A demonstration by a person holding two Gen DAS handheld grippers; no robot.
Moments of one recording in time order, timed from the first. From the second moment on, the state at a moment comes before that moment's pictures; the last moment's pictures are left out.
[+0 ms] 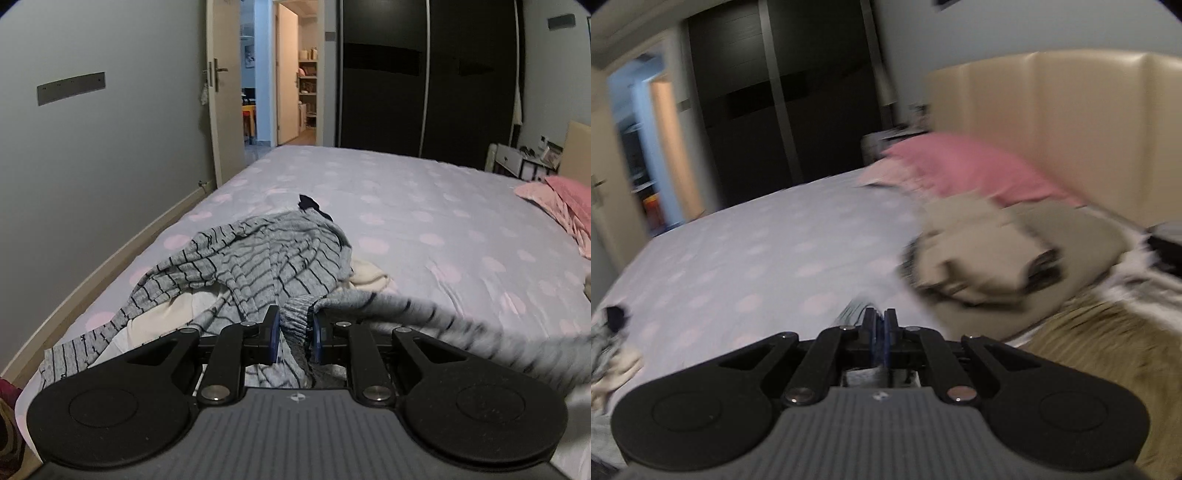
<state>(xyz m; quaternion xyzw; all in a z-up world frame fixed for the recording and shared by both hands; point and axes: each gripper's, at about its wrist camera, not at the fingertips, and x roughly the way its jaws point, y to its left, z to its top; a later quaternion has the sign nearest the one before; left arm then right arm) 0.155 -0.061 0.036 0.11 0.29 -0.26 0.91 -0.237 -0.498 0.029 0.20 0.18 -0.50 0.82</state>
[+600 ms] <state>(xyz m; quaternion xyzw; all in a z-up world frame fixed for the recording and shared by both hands) 0.138 -0.053 -0.043 0.29 0.44 -0.30 0.80 -0.234 -0.513 -0.065 0.25 0.40 -0.43 0.77</state>
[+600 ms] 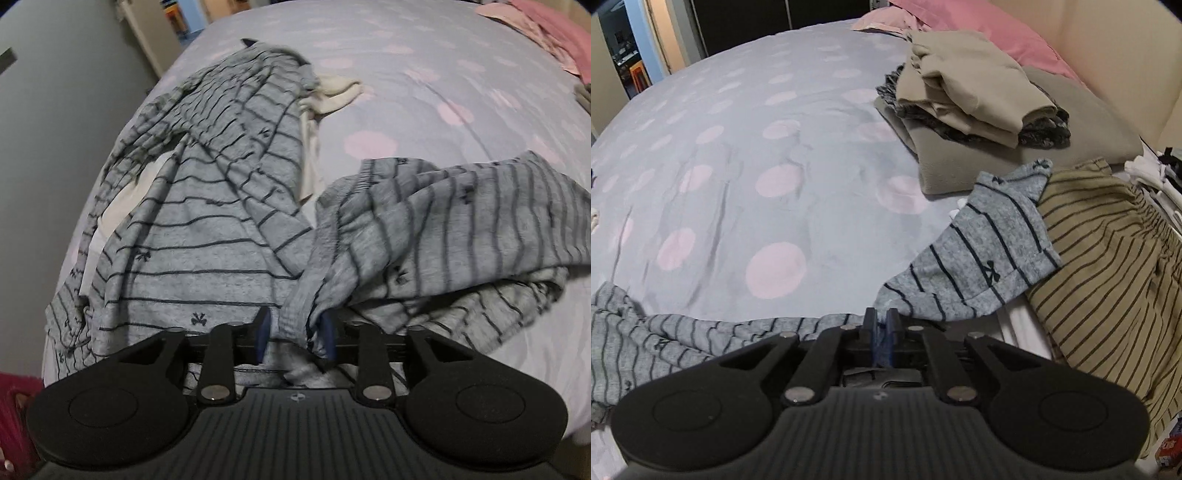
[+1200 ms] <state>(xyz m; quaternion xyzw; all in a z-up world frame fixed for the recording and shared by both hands) 0.154 -0.138 -0.072 0.40 0.36 -0.39 0.75 -0.225 -0.511 -0.056 0.21 0.38 -0.42 0.80</state>
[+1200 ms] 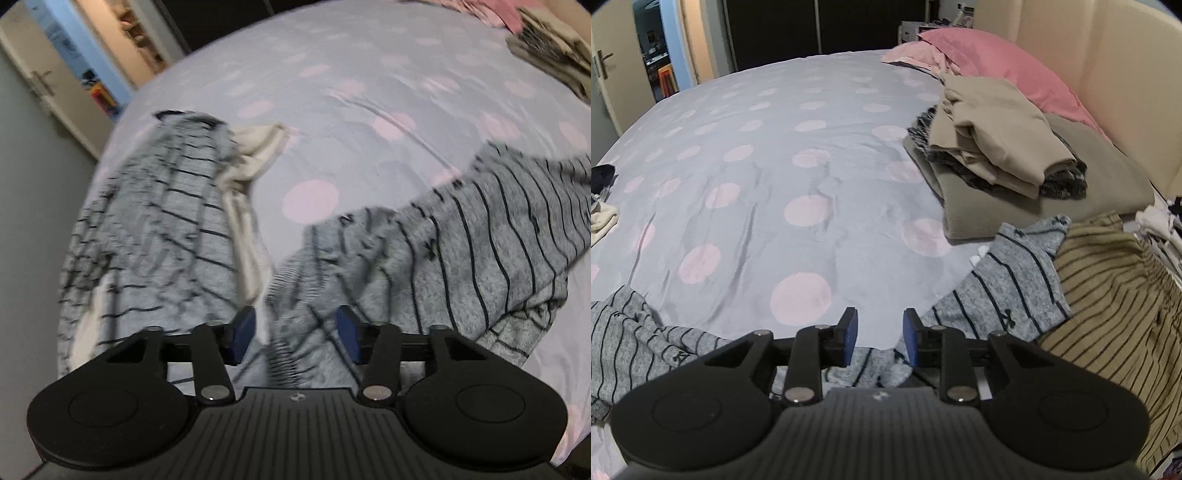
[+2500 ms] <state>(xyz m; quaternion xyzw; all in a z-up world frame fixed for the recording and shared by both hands) 0.216 -0.063 0.015 0.19 0.30 -0.16 0.92 -0.261 -0.572 -0.122 0.37 0.37 -0.42 0.74</state>
